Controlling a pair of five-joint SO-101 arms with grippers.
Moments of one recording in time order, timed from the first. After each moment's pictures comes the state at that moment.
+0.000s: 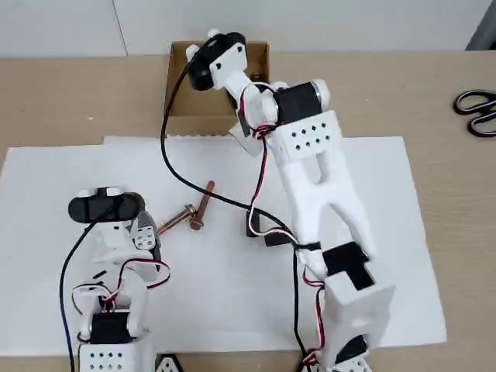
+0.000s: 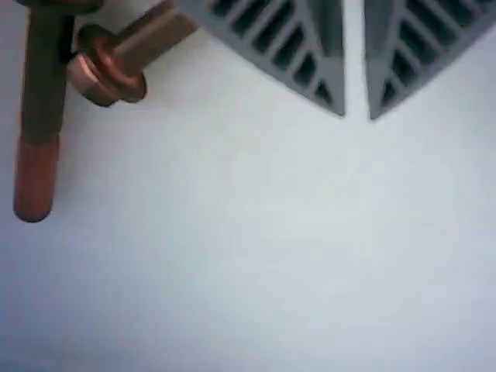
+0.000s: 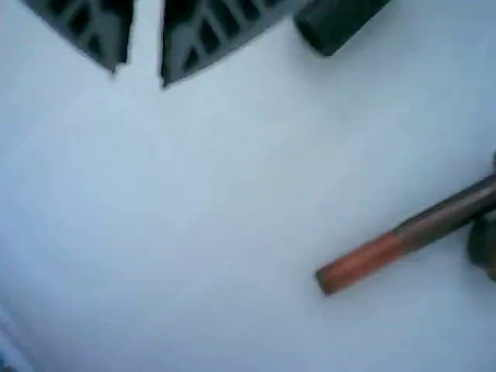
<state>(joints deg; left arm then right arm) -5.2 -98.6 96.8 43.1 8.3 -24.5 16.8 -40.7 94.1 20.1</state>
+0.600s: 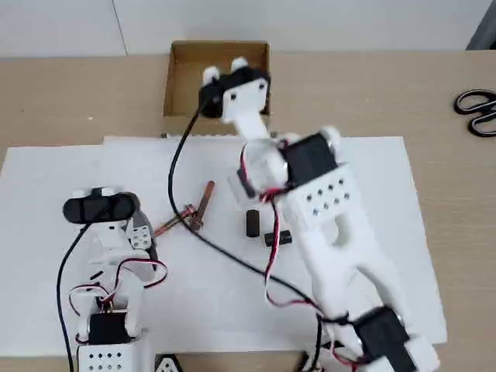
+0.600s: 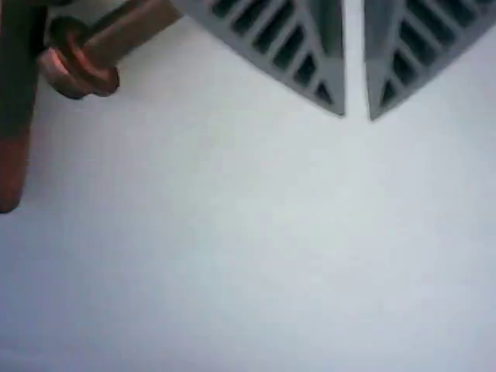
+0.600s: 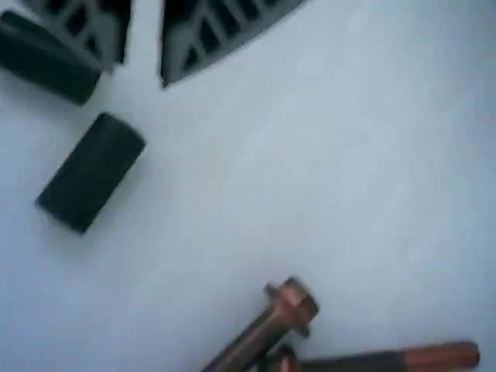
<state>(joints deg) -7.7 -98.6 96.8 43.1 8.3 -33.1 -11.0 -9.1 96.7 -4.6</state>
